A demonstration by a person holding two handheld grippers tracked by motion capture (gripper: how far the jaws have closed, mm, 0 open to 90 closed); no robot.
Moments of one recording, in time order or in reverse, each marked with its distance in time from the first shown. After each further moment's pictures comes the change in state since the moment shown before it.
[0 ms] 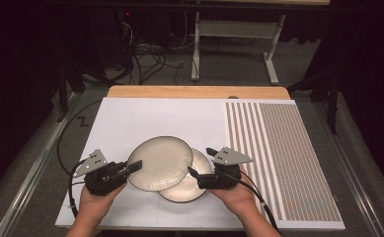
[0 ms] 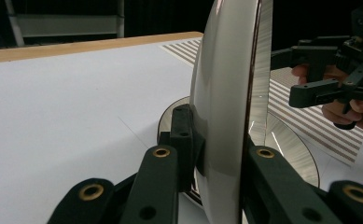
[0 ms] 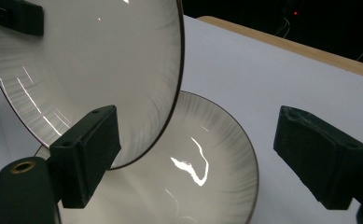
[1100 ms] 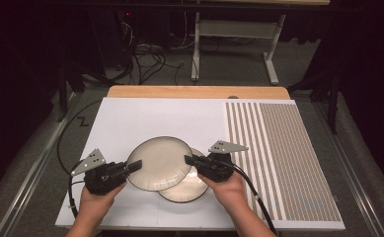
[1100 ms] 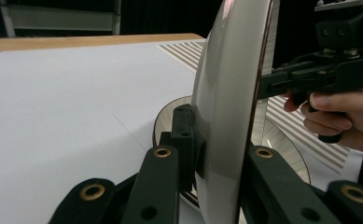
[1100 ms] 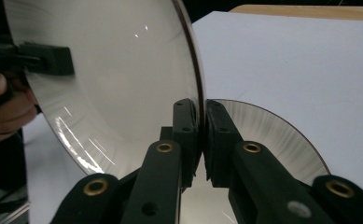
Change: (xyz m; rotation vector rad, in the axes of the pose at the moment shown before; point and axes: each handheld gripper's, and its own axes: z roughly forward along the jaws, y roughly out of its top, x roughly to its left) left arm 0.004 -0.003 0.000 -0.005 -0.027 -0.064; right arm -0.008 0.006 0.021 -0.003 0.172 0.210
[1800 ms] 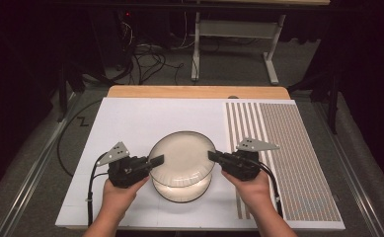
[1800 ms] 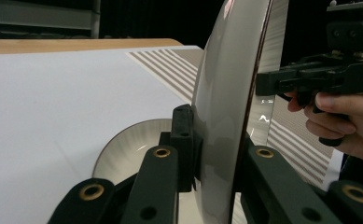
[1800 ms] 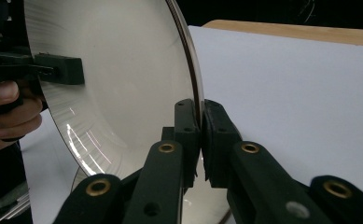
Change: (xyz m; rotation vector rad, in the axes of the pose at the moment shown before) left arm -0.031 0.022 0.055 -0.010 -0.077 -0.031; right arm -0.022 0.008 -0.064 -0.028 -0.070 0.007
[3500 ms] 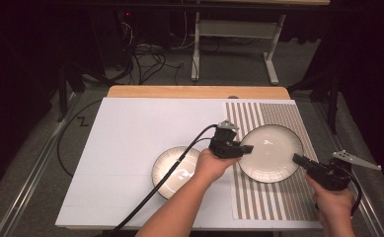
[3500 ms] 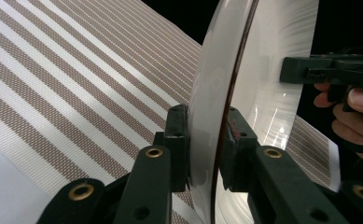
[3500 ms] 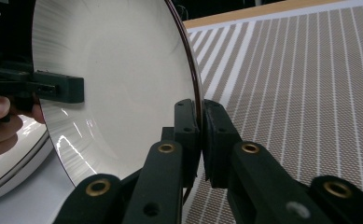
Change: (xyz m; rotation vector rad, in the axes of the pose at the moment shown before) left arm -0.073 0.037 0.247 0.313 -0.187 -0.001; right arm -0.125 -0.061 -0.163 -0.083 -0.353 0.252
